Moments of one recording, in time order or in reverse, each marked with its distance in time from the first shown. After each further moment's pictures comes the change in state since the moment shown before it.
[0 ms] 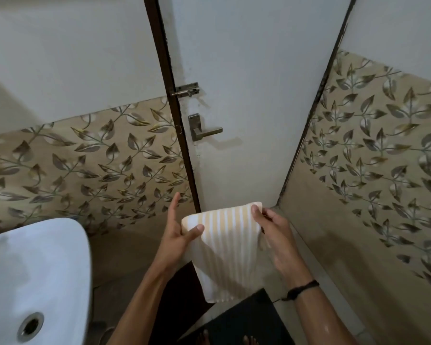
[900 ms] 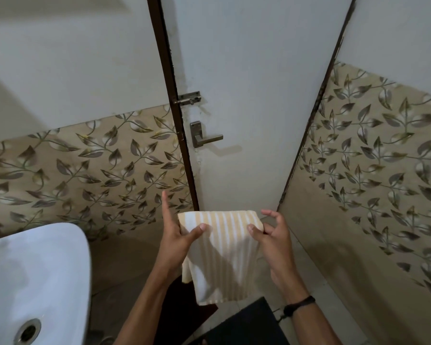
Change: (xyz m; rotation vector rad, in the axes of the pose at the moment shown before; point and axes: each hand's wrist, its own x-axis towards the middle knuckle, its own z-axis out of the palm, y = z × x) left_hand -0.007 0.018 0.007 0.070 0.117 0.149; right_hand -0.021 0.001 0.007 -0.060 0.089 -0.083
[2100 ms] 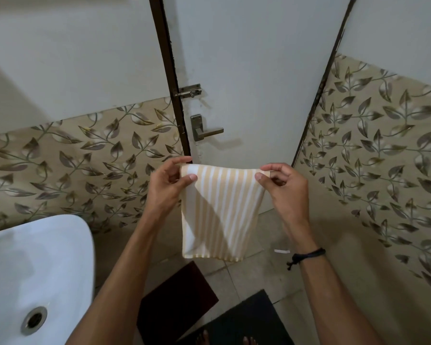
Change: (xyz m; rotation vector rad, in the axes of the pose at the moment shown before) left_hand 0.051 0.063 -0.016 0.021 0.027 0.164; right_hand 0.024 -0.075 -0.008 -0.141 0.090 -0.467
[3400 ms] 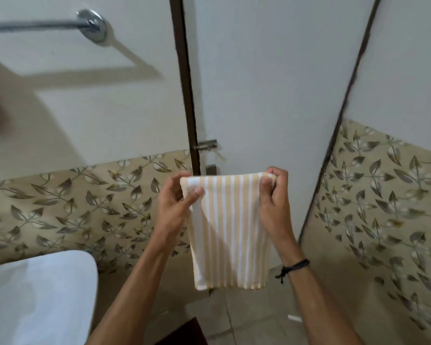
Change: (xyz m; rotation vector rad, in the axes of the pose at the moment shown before) left_hand 0.026 0.055 0.011 -0.216 0.129 0.126; right_hand 0.051 -0.056 0.035 0.017 -0.078 -0.343
